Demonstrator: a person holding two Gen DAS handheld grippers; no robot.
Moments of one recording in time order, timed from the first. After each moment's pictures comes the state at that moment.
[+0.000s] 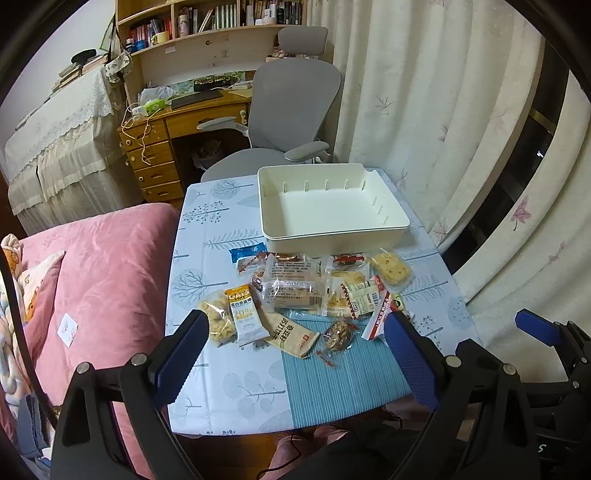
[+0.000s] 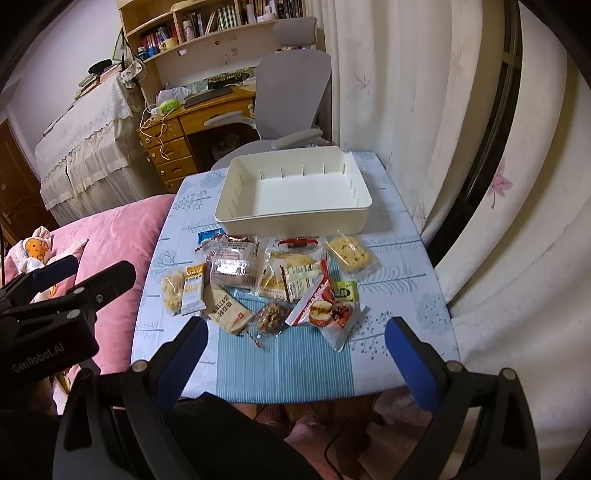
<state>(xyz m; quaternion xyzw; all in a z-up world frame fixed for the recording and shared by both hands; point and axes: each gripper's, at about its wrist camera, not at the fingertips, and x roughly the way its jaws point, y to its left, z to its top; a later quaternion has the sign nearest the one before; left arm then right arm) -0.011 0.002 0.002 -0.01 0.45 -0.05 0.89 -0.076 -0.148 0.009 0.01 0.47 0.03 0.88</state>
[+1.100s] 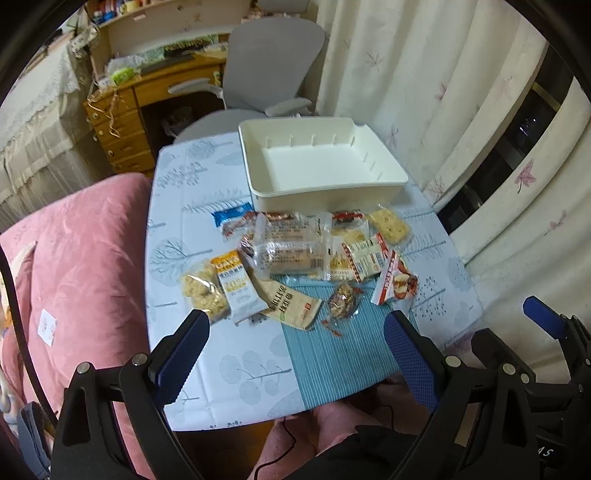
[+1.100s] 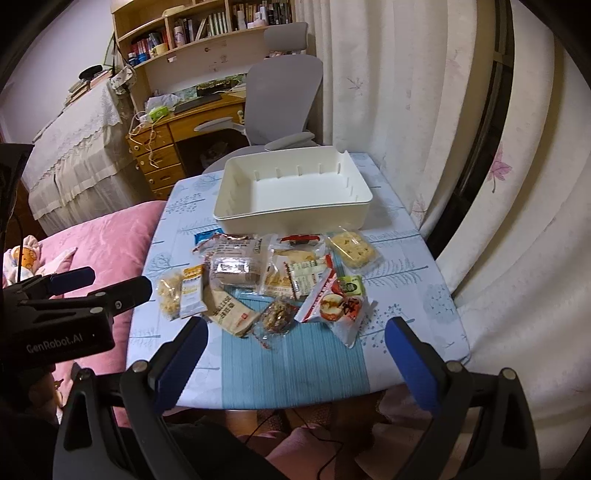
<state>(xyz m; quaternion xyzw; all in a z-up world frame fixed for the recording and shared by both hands) 0.019 0.029 -0.050 -0.01 0.52 -0.11 0.85 -0.081 -0.121 -0.019 0.02 0.46 -0.01 0.89</state>
